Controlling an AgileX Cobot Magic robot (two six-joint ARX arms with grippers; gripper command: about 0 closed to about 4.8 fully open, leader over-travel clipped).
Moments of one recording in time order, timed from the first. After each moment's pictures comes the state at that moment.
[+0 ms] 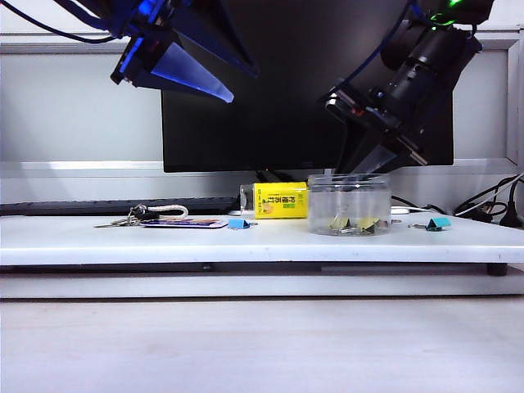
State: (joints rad) left arm -0.62 1.32 1.01 -0.26 0.42 -0.08; right arm 0.25 1.87 1.55 -0.78 -0.54 -0.07
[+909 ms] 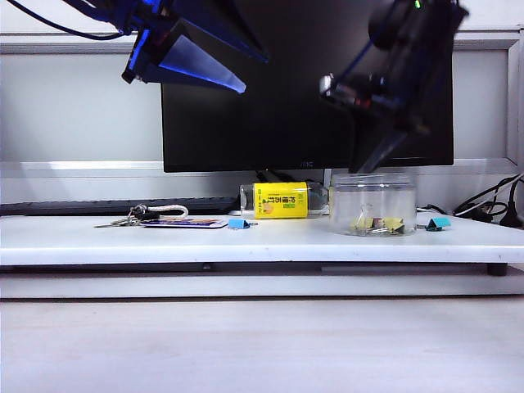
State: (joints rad) left arm -0.62 1.32 1.01 -0.25 0.52 -0.08; right arm 0.29 1.88 1.72 -1.00 -0.30 -0.27
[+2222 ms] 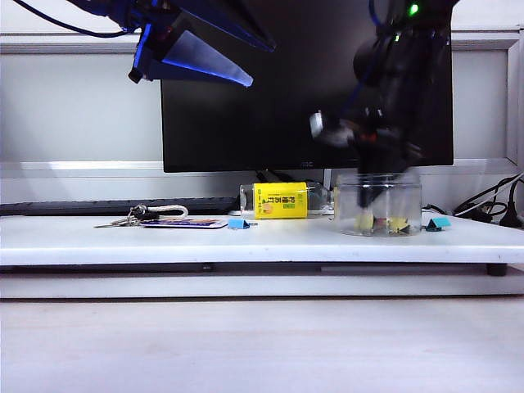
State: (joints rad) left arm -0.62 1.32 1.01 -0.26 0.59 -0.06; right arm 0.30 2.02 1.80 -1.10 -0.24 -0.39
